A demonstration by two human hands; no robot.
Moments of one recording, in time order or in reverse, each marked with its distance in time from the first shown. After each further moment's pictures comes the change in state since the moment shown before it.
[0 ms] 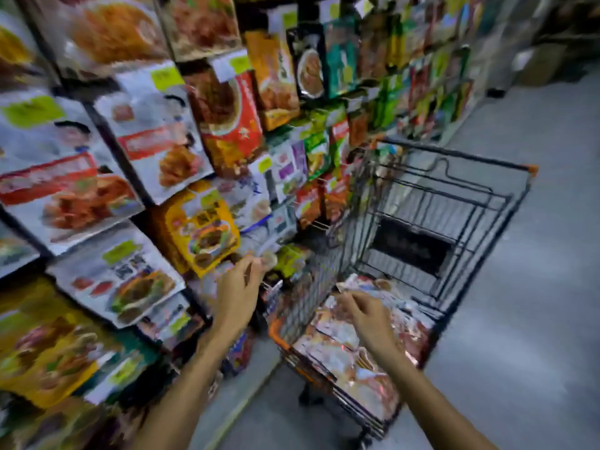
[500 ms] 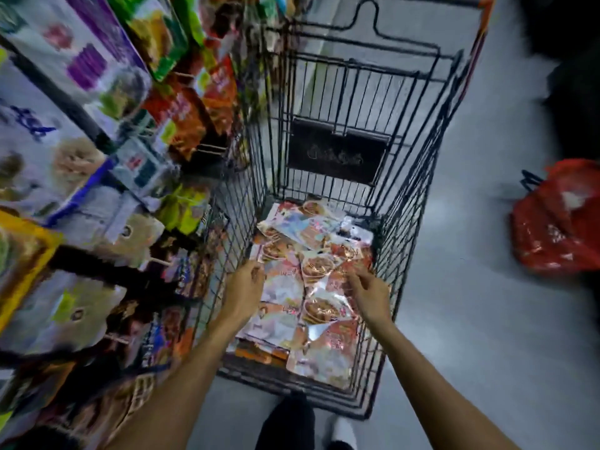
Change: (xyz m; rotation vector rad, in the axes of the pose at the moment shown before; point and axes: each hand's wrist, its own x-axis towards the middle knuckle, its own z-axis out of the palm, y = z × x) left_hand 0.065 -0.124 0.289 0.098 -0.719 -0.160; right_hand 0.095 0.214 -0.022 -0.021 0.359 0.591
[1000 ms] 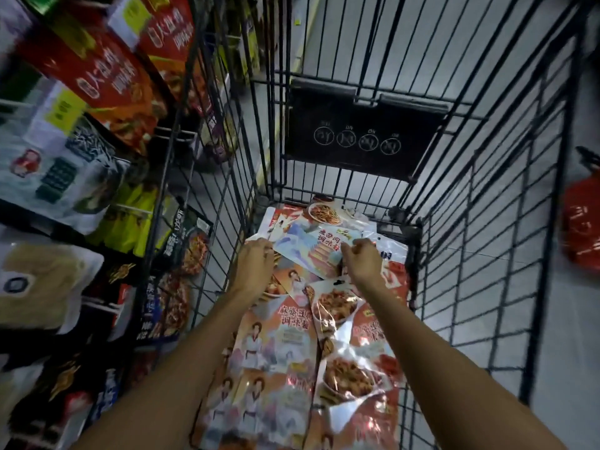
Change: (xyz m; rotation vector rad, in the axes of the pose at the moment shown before) left_hand 0.213 -0.054 0.092 0.185 -0.027 0.029; right_hand 0.232 0.028 0.114 -0.065 0.030 0.189
